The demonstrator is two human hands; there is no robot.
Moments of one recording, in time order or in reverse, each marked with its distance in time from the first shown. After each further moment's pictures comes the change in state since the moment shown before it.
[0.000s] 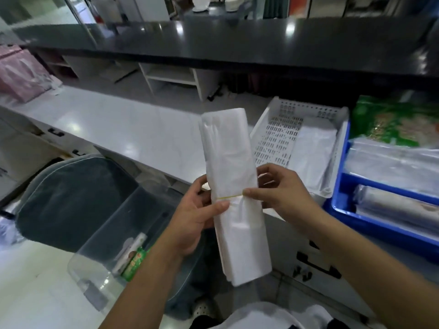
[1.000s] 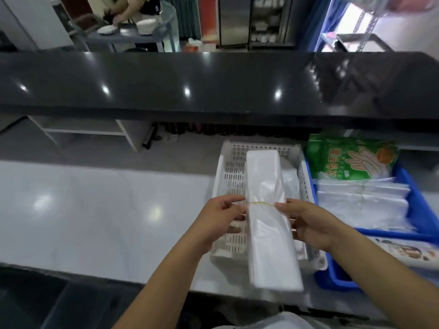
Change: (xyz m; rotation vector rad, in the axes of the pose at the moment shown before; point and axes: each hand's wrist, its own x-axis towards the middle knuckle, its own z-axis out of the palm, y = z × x) left_hand 0.248 0.030 0.060 0.363 -0.300 -0.247; right_hand 0.132 0.018 -0.121 0.381 0.278 0.521
